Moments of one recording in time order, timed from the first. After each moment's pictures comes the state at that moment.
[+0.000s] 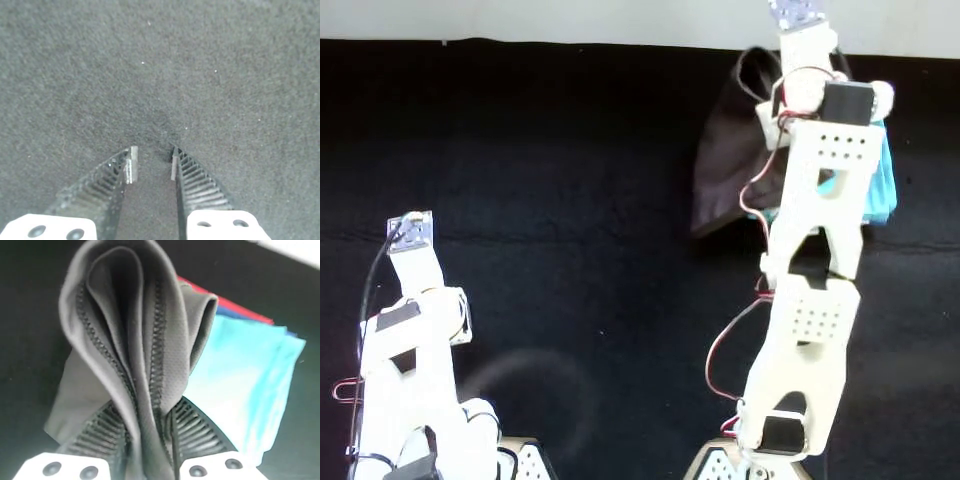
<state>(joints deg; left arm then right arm) -30.2 -33.9 72.7 36.0 -12.5 -0.1 38.7 -79.3 100.3 24.0</state>
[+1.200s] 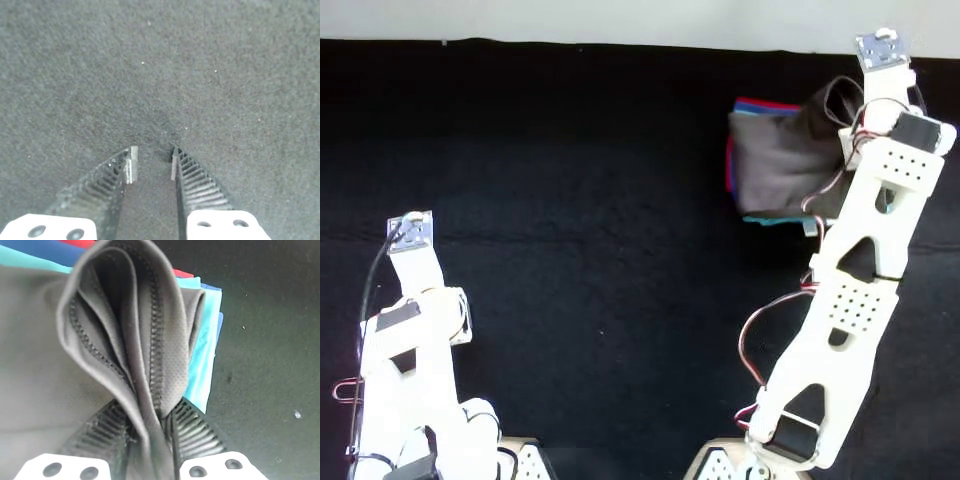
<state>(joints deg) -30.2 -33.9 72.7 36.0 -12.5 17.1 56.3 -79.4 83.3 33.9</state>
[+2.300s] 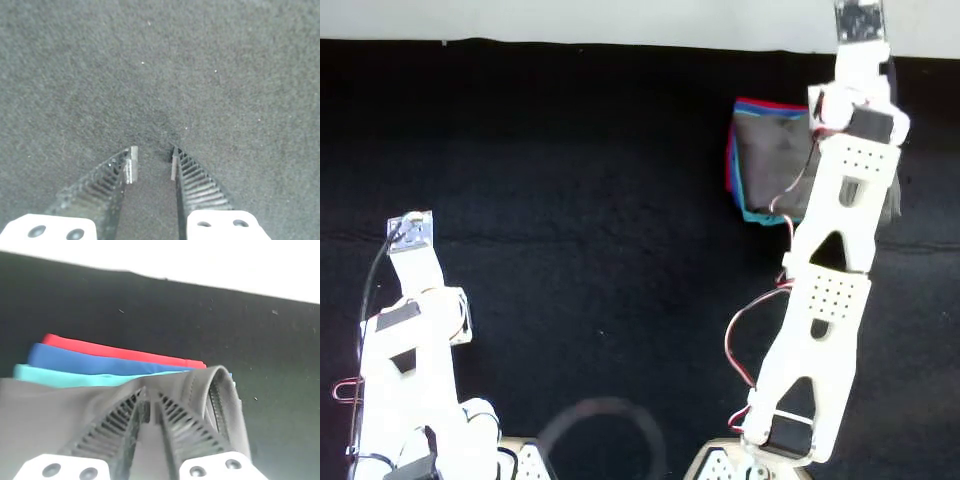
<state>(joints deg) -30.2 -33.9 72.7 36.0 -12.5 10.5 64.9 -86.1 66.2 20.2</state>
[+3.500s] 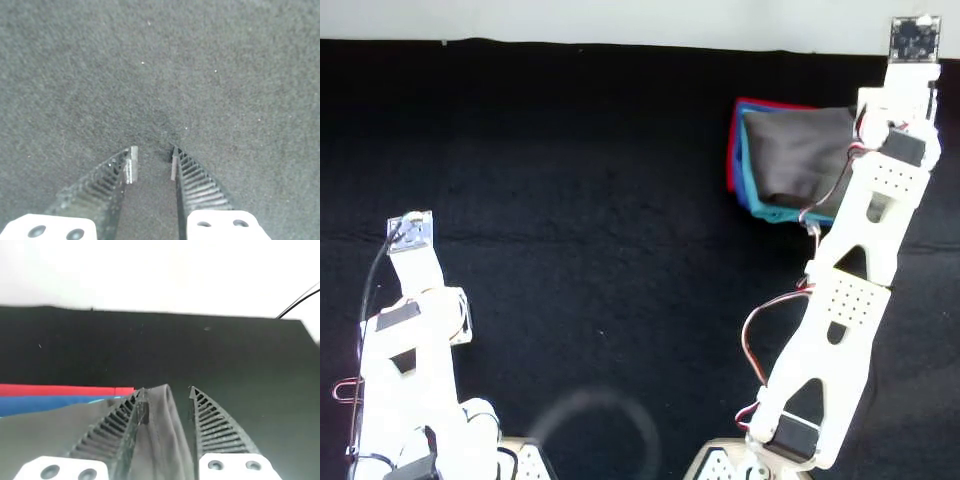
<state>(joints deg) -30.2 -33.9 72.7 36.0 -12.5 17.7 69.3 -85.2 50.4 19.8</state>
